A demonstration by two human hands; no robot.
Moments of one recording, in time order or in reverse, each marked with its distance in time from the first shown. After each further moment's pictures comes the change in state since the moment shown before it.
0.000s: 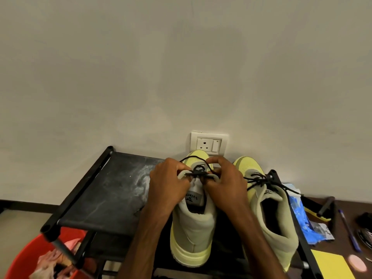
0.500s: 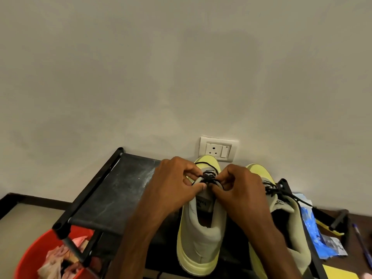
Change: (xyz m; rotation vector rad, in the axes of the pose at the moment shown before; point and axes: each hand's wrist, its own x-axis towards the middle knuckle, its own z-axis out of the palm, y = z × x) left_hand 0.001 -0.001 -0.030 -0.110 -0.155 0.132; right_hand -0.008 -0.006 -0.022 -0.032 -0.057 -0.115
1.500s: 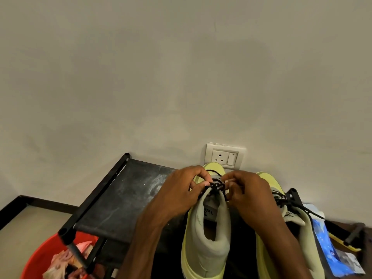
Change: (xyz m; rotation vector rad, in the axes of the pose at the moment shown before) left_hand 0.017 -0.023 0.018 -0.045 -0.057 0.088; right_hand 0.020 0.007 -0.003 0.022 -0.089 0.038
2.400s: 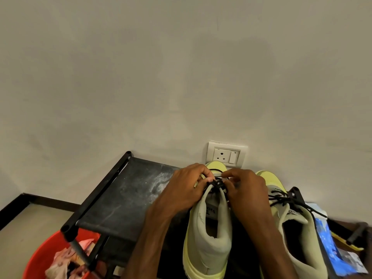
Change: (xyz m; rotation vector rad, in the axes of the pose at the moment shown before) left_hand 0.013 -0.016 0.014 0.085 0.053 0.095; right_hand 0.004 -0.006 0.016 -0.048 0.148 0.030
